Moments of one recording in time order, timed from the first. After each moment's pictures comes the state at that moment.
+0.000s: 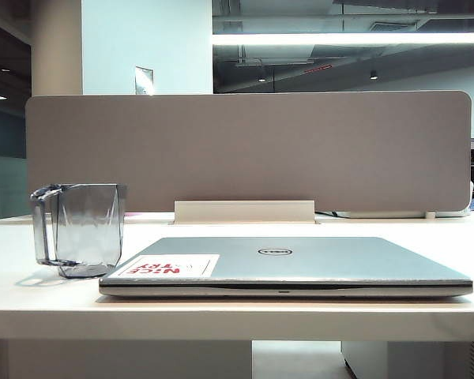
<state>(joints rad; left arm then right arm) -0.03 0.00 0.00 0.00 0.09 -0.03 -0.03 0.00 0.01 -0.08 -0.28 0.08</state>
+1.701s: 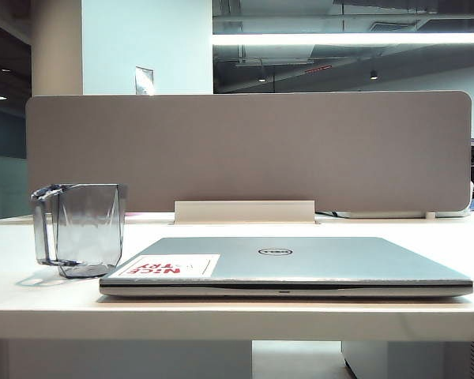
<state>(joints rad) 0.30 1.07 0.65 -0.10 0.79 0.24 -0.03 0.00 0.01 -0.09 -0.55 0.08</state>
